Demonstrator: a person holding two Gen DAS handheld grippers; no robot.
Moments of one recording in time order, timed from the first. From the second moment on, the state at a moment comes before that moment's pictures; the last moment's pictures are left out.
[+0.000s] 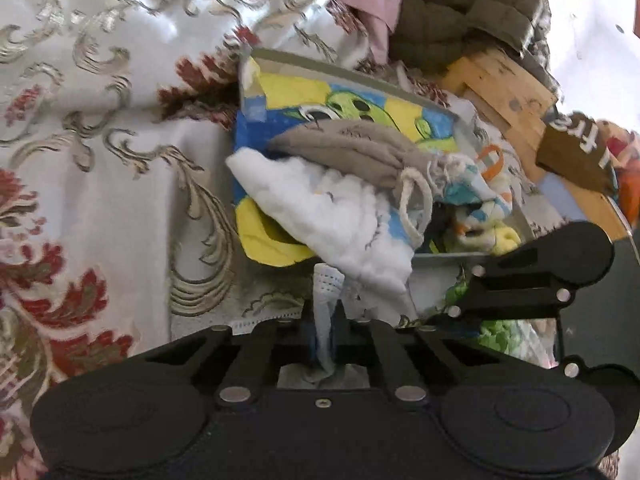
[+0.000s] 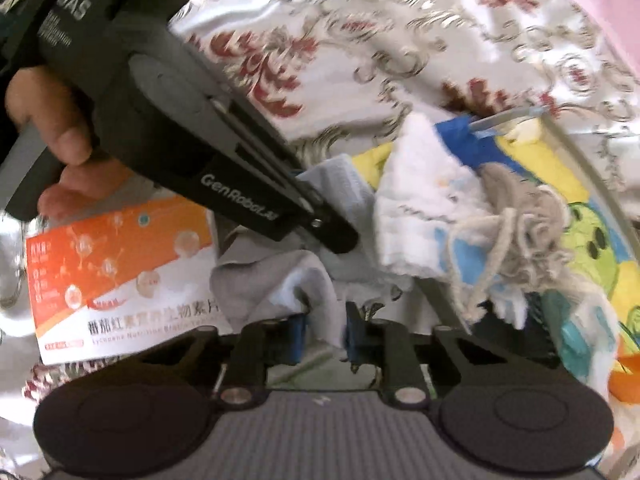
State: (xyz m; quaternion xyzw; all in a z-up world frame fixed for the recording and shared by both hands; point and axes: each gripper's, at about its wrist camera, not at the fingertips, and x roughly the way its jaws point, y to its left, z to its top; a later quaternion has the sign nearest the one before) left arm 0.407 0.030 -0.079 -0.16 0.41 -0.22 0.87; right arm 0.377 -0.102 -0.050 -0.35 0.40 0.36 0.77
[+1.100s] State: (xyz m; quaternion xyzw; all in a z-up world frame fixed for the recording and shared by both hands) left arm 0.400 0.015 0.011 -0.25 0.26 -0.12 0.92; right arm 0.383 -0.238 0.029 -0.06 0.24 0.24 0.94
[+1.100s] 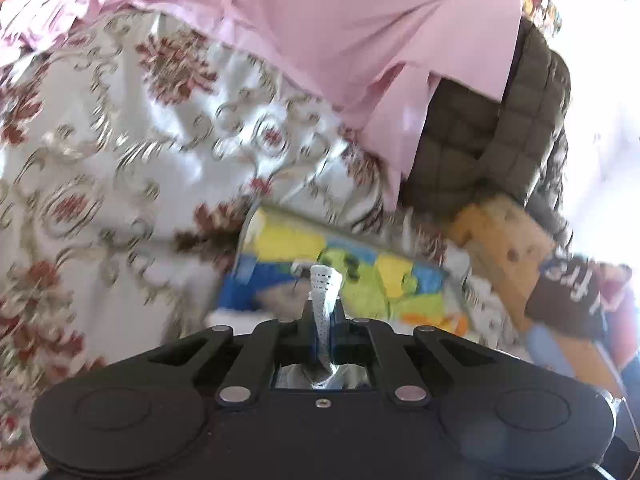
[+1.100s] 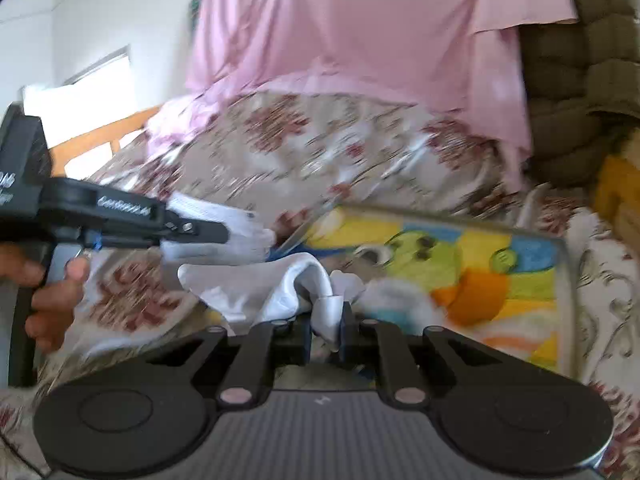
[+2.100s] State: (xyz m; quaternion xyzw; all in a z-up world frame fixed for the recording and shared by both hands) left arm 0.461 -0.040 -0.024 -0.29 0.29 -0.08 0.91; right arm 0.457 -0.253 0.022 -0.16 0.29 0.08 0.94
